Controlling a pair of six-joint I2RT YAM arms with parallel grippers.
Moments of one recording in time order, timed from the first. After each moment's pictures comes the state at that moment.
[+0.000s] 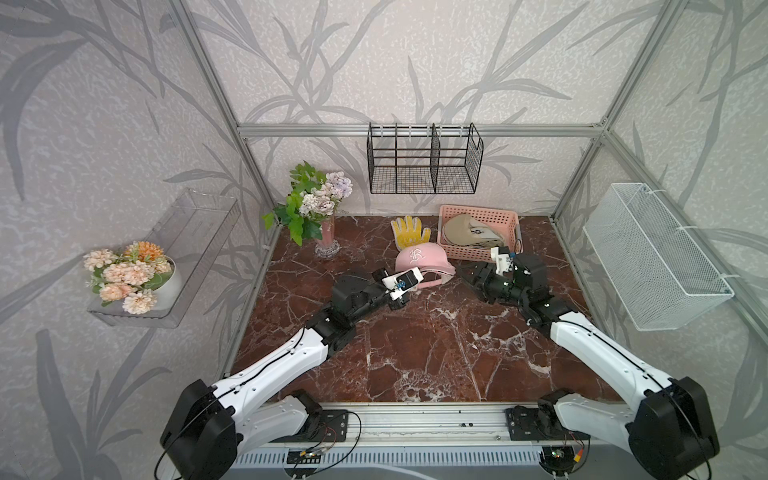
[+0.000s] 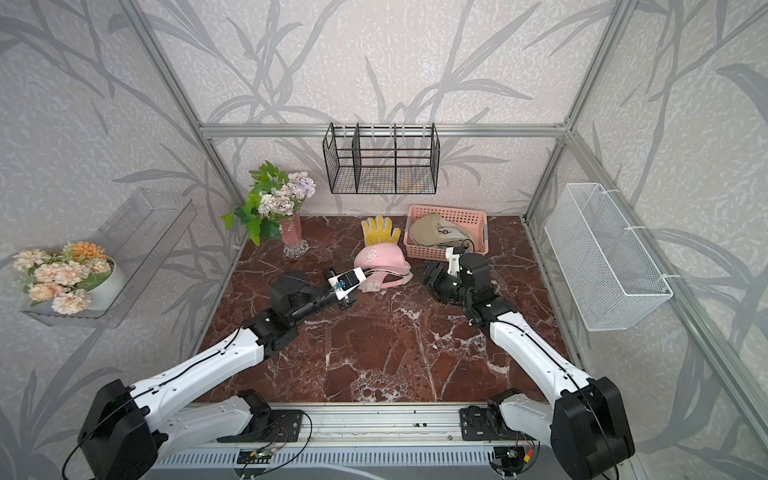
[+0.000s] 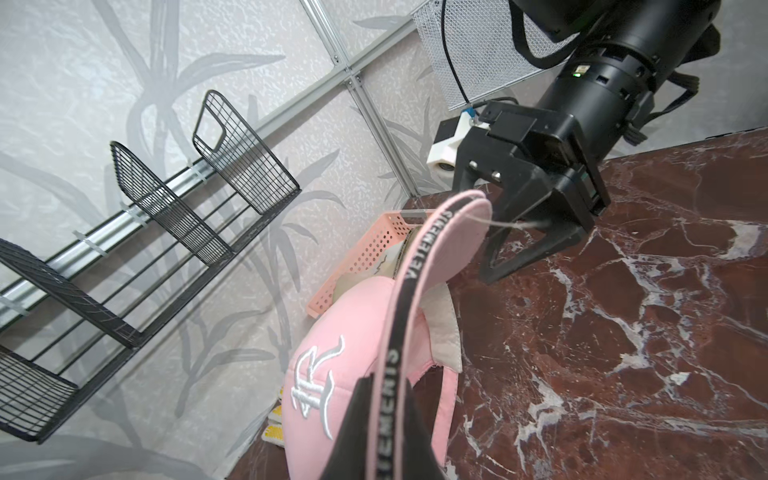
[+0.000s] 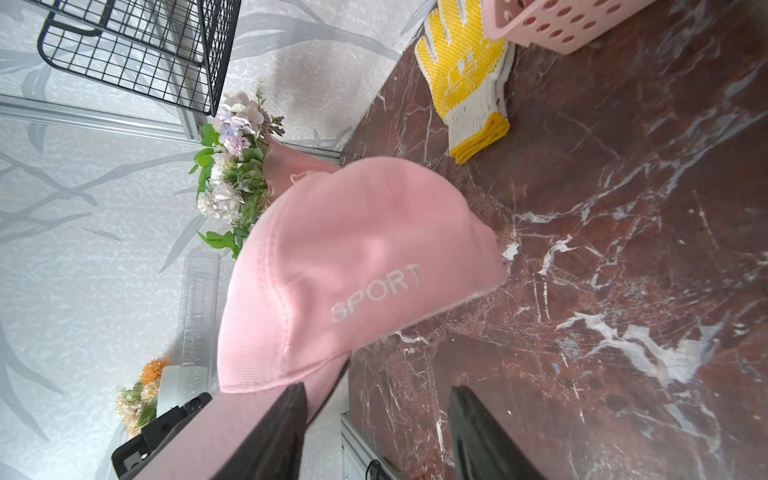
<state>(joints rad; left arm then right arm) -0.67 1.11 0.71 0.33 0.24 0.59 0.36 1.17 0.74 0.02 -0.50 1.16</state>
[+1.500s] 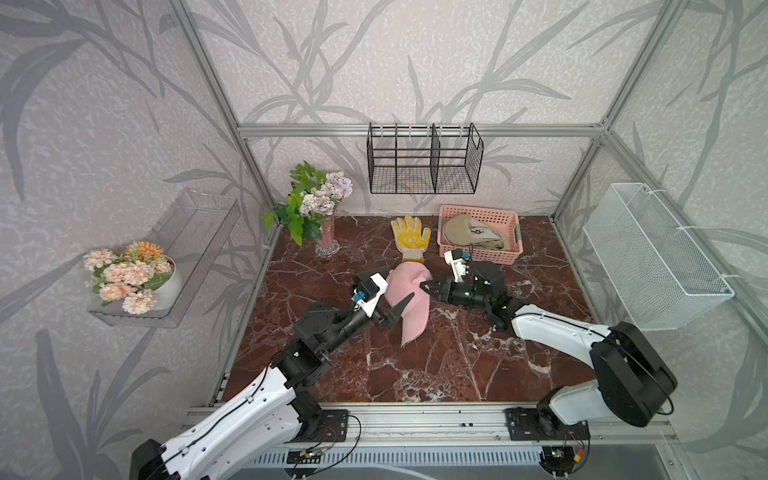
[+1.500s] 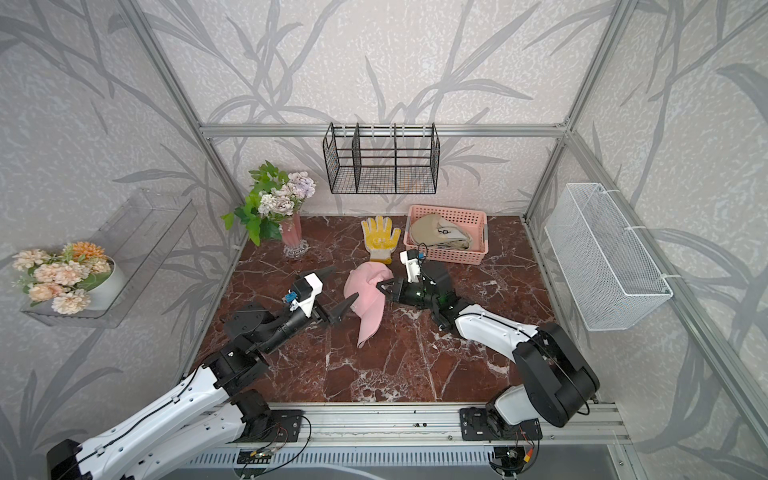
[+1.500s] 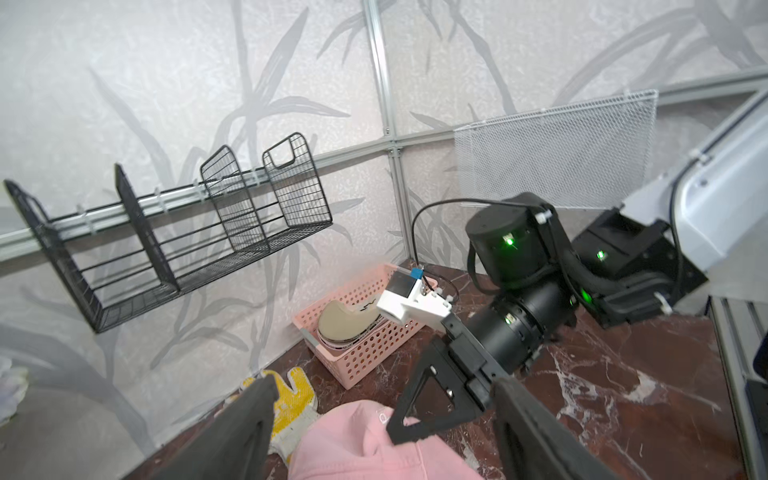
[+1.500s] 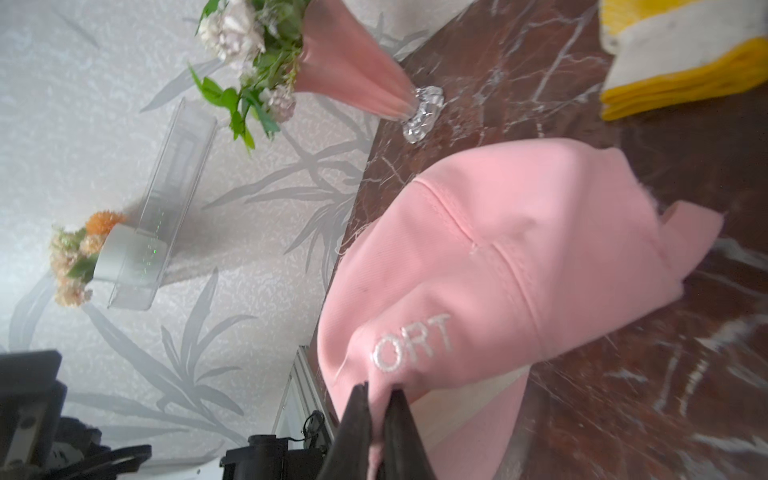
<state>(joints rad) -0.73 0.72 0.58 0.27 0.04 0.12 0.63 1.49 0.75 0.46 -0.51 0.88</state>
